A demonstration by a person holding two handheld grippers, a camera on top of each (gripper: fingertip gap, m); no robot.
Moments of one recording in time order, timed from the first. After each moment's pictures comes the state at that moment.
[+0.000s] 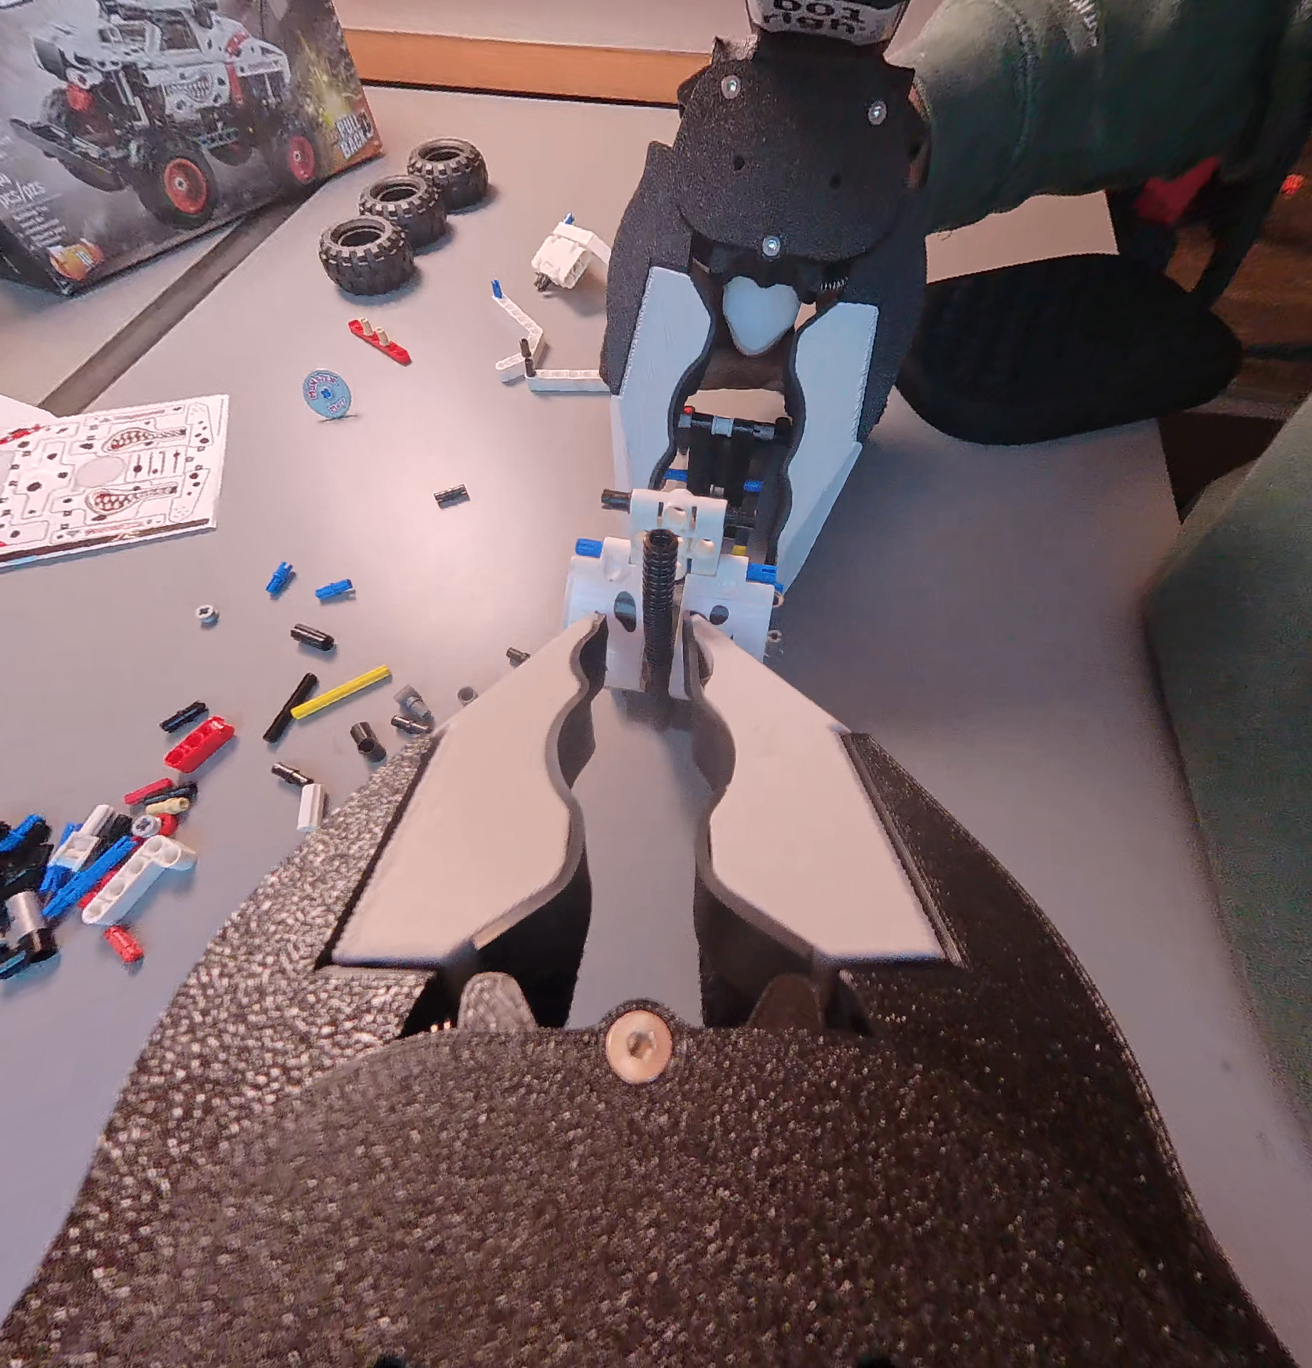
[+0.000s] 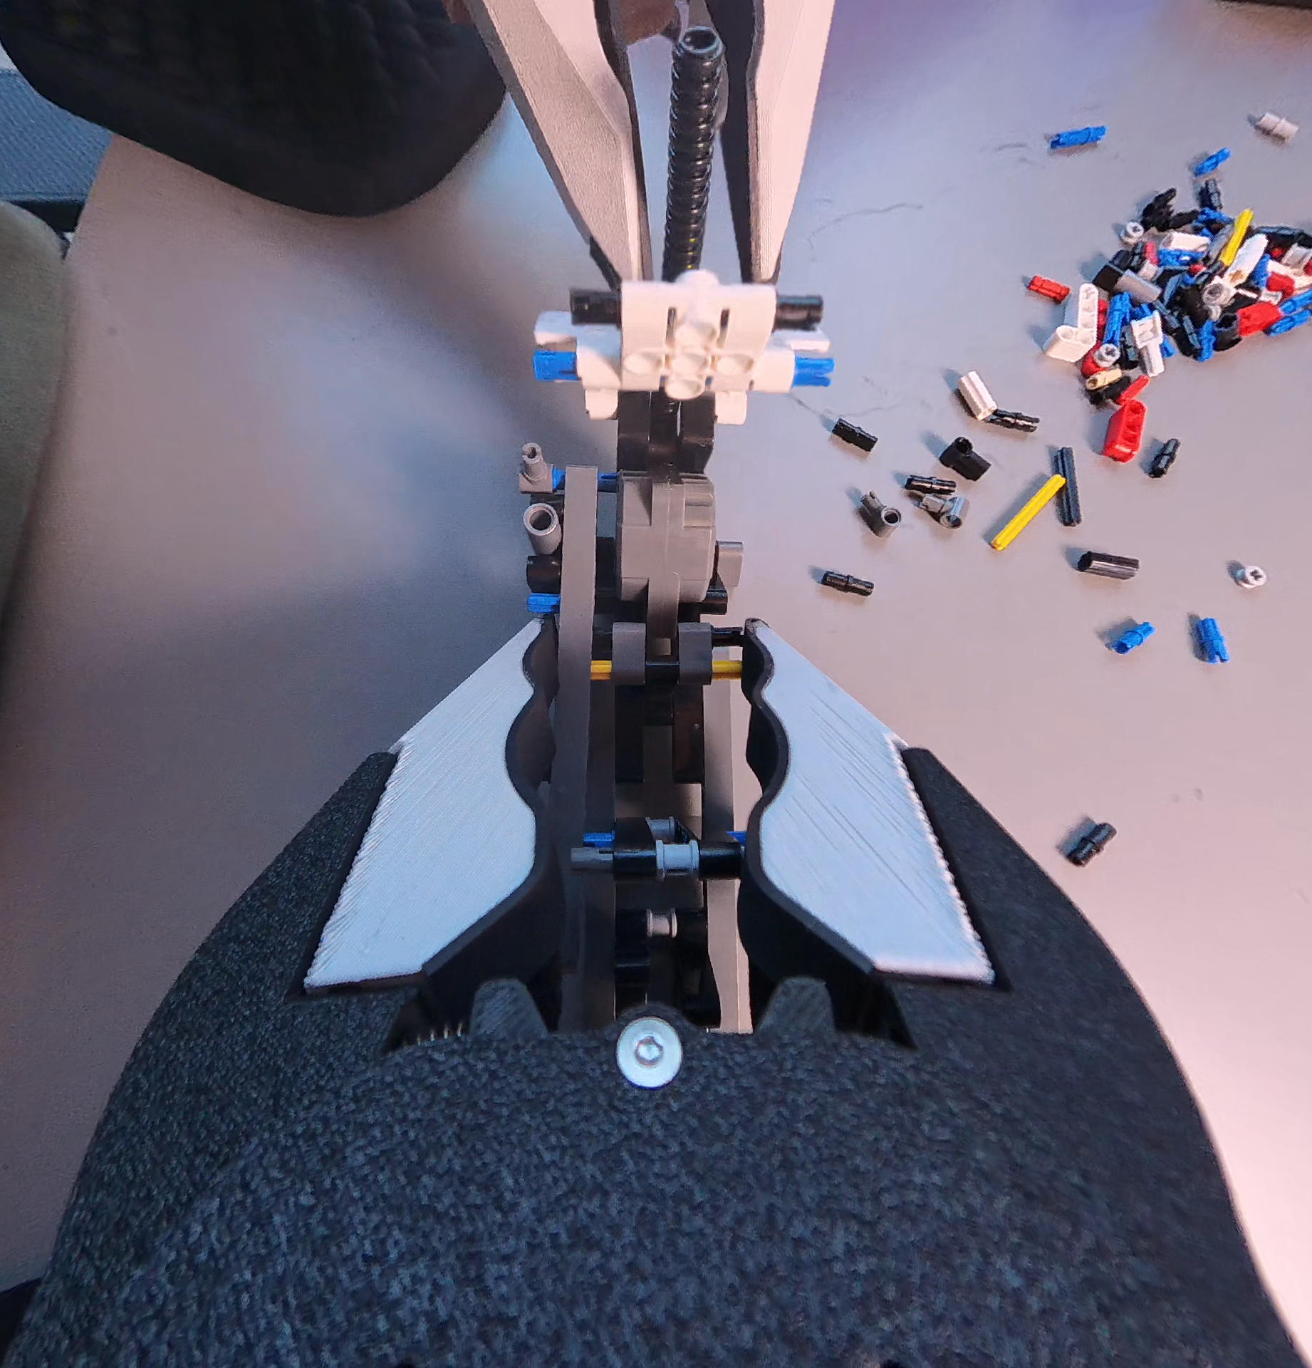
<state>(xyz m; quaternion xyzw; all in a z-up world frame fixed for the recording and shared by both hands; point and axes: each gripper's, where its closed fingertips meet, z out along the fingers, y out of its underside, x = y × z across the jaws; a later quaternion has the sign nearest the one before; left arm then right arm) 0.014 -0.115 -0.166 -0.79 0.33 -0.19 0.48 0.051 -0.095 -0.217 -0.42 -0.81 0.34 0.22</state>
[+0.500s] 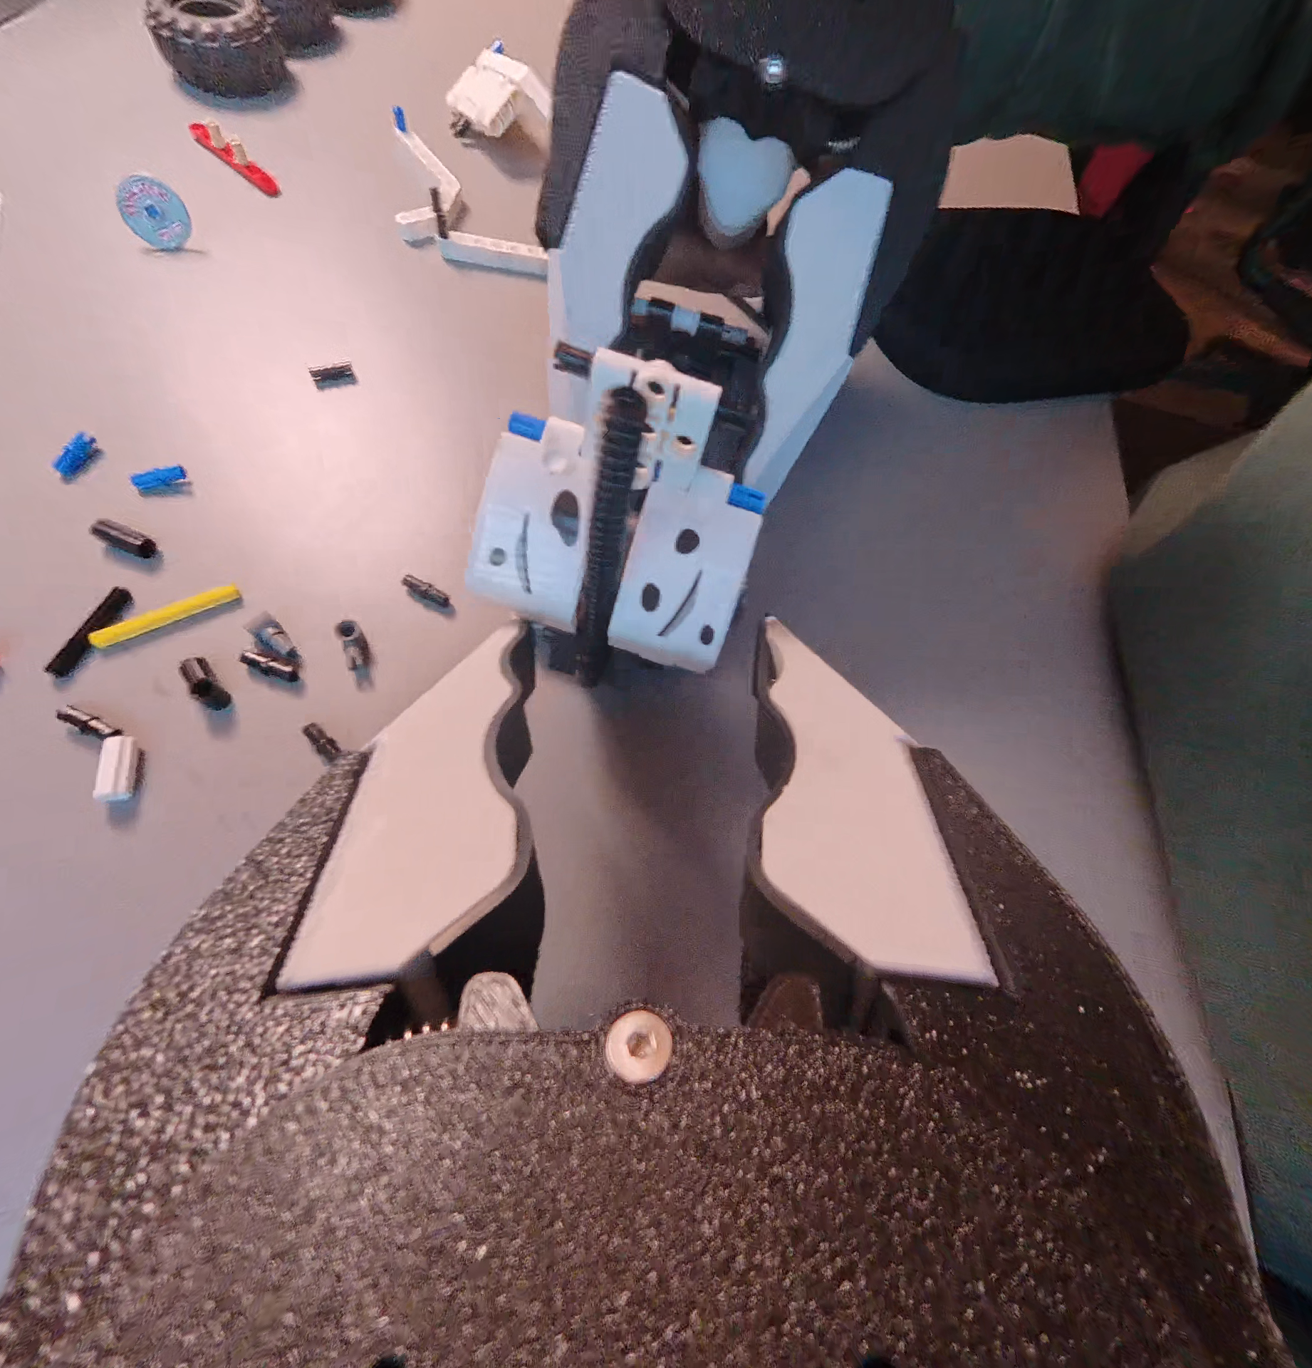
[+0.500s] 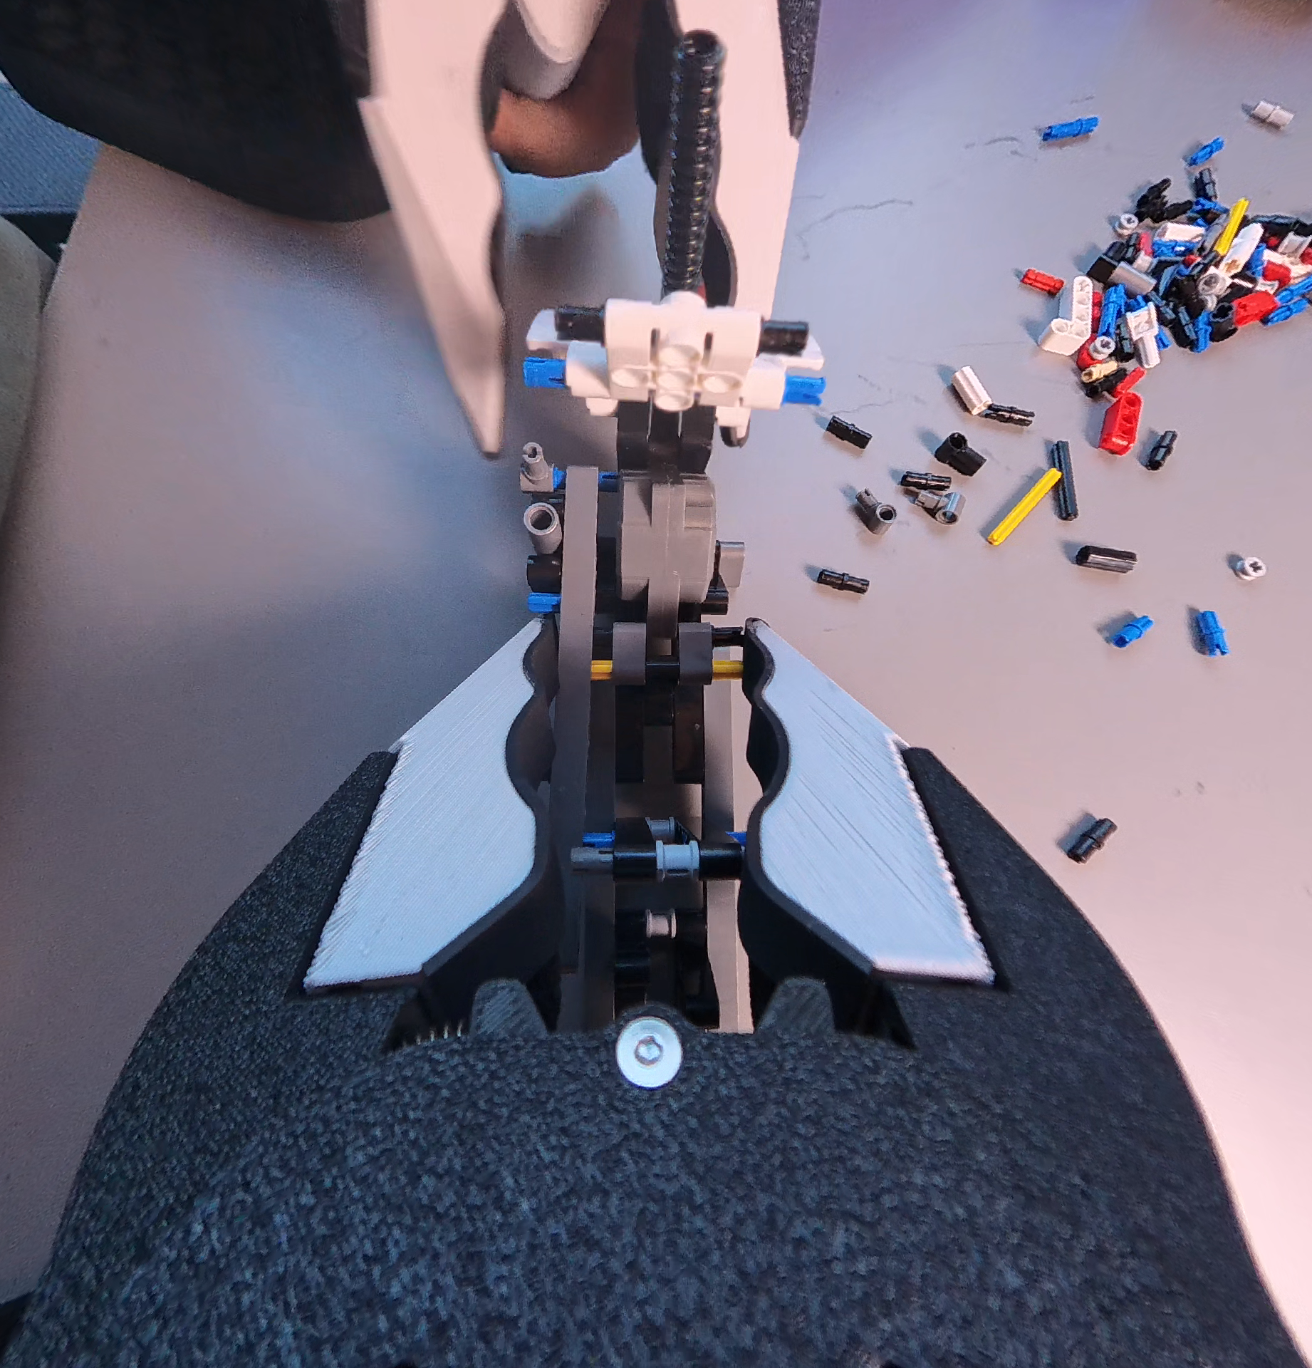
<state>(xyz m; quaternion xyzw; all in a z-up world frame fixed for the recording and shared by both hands) 0.028 -0.122 -0.203 -0.82 0.30 -0.25 0.41 0.049 -0.094 -0.218 -0.43 -0.80 0.34 0.22</state>
